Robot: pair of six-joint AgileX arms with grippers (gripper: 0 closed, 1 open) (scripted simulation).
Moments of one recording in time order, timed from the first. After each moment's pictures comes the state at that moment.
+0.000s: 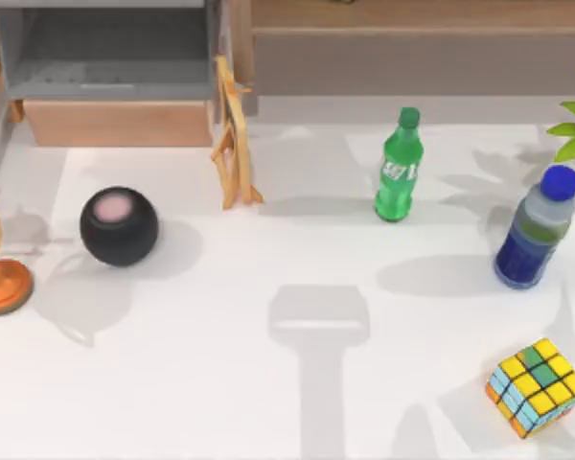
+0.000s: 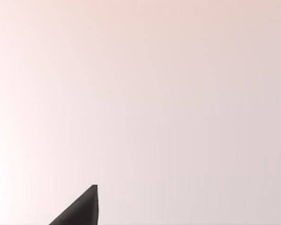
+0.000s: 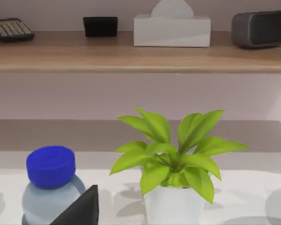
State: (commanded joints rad) left arm 0.87 1.96 1.04 0.93 0.65 1.58; right arm 0.00 0.00 0.00 0.00 0.00 0.00
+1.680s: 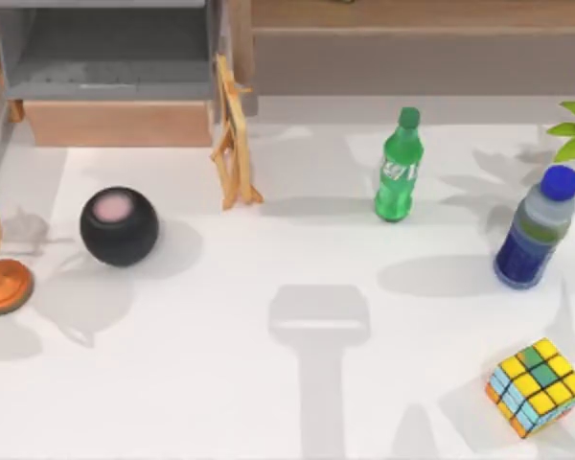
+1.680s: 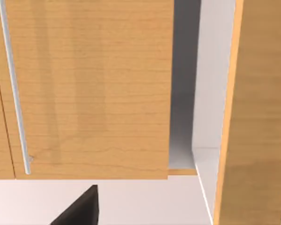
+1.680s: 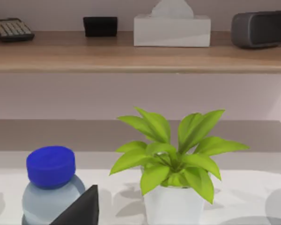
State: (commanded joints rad) left arm 0.66 2.02 0.52 1.49 0.70 1.59; right arm 0.00 0.00 0.00 0.00 0.00 0.00
